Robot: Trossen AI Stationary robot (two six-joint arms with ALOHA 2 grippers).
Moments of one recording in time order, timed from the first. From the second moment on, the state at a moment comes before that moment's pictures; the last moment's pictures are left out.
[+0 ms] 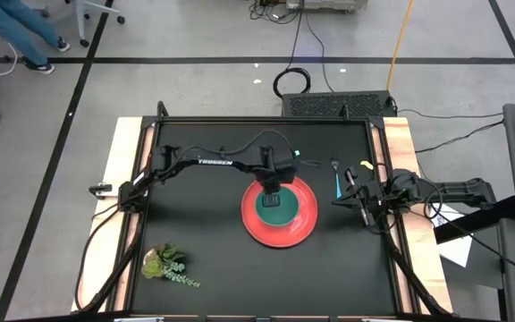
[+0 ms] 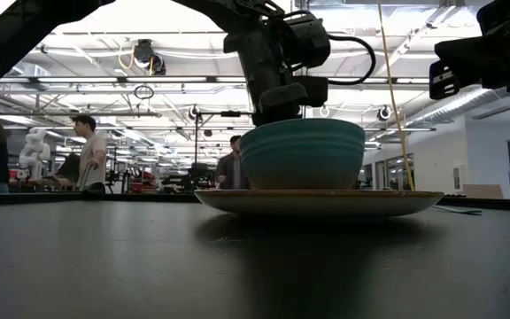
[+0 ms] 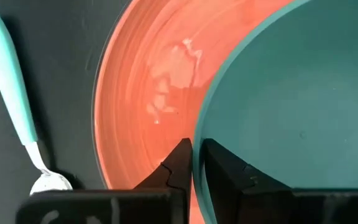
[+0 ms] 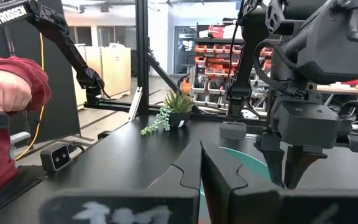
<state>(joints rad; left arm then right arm) 0.12 2.23 1.91 -0.91 0.03 0.11 0.00 0.11 0.01 0.17 -0.26 0.00</state>
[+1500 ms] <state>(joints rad) 0.04 2.22 1.91 -0.91 -0.19 0.13 0.00 0.11 0.01 0.17 -0.26 0.01</state>
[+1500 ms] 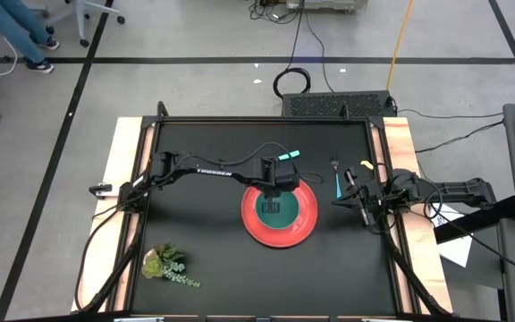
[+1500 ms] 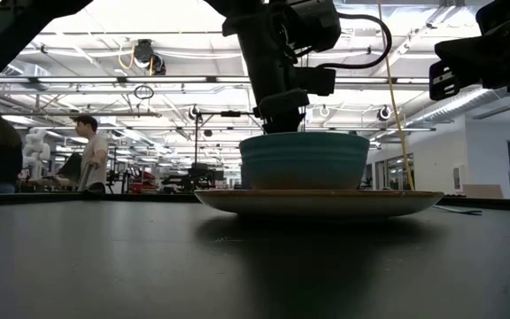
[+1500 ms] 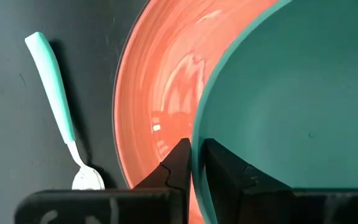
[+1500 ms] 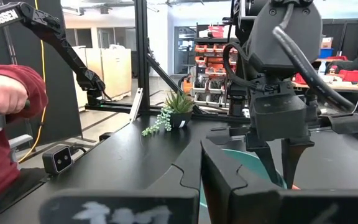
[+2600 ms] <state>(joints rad) 0.04 2.20 1.91 -0.91 -0.14 0.14 0.00 0.11 0.01 0.17 -0.26 0.02</state>
